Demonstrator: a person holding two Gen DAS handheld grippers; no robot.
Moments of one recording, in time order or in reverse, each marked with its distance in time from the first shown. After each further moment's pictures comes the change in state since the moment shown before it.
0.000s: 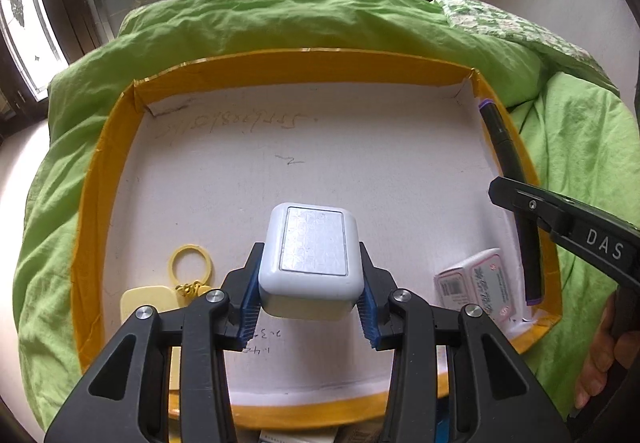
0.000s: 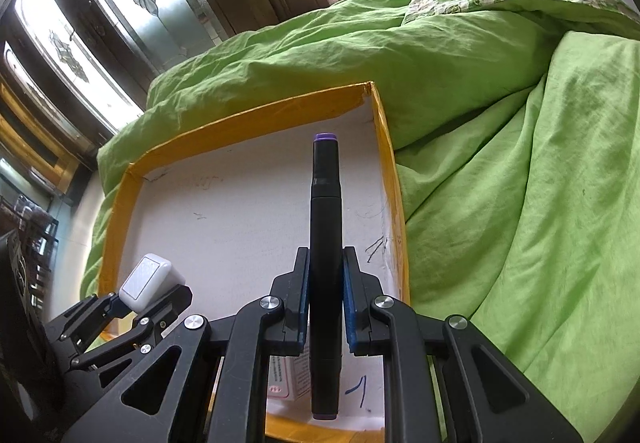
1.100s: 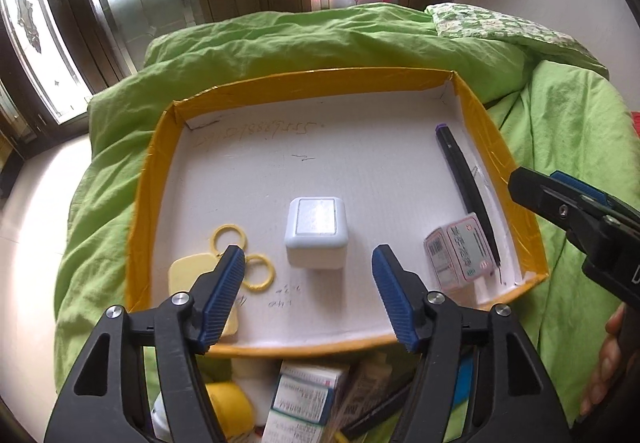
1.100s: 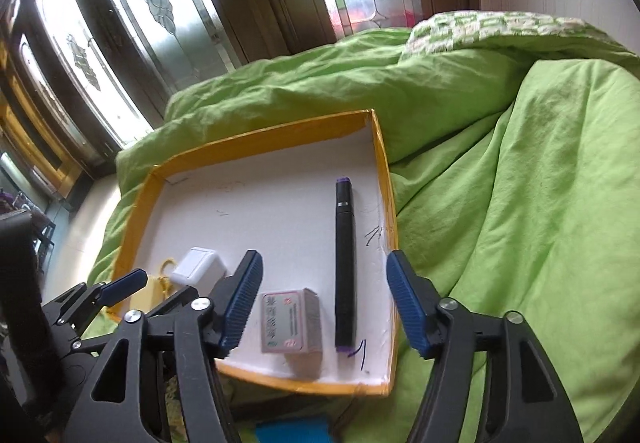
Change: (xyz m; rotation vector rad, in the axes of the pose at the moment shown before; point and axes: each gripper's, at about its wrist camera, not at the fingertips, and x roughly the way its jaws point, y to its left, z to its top) left arm -0.057 -0.008 -0.025 0.067 -0.081 0.087; right arm -0.053 0.009 -0.030 -0.041 -0.146 0.001
